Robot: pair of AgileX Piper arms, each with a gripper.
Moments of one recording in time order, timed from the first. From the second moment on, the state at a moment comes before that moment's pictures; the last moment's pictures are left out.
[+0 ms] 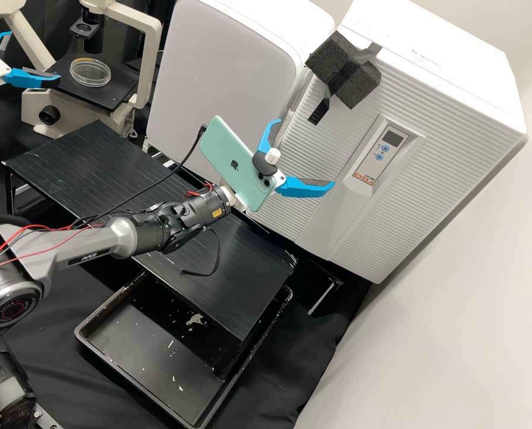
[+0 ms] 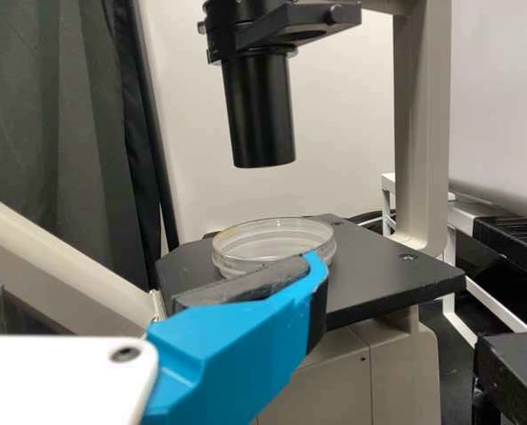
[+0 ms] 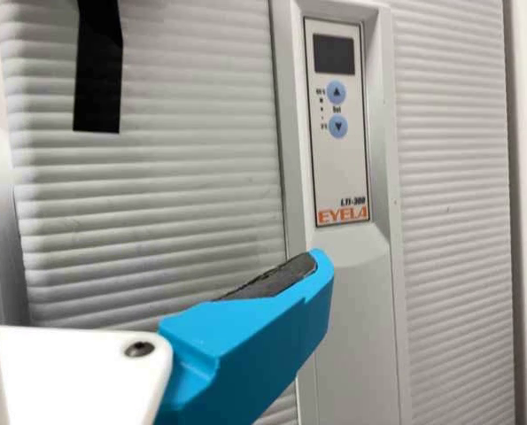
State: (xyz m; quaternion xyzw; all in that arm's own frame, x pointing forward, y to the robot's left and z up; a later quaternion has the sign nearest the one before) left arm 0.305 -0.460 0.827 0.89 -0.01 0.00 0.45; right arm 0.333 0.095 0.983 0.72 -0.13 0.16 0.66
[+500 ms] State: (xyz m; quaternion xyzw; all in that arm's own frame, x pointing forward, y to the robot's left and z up) left arm 0.305 -0.460 0.827 0.89 -0.01 0.00 0.45; right arm 0.333 0.096 0.981 0.72 -0.14 0.16 0.66
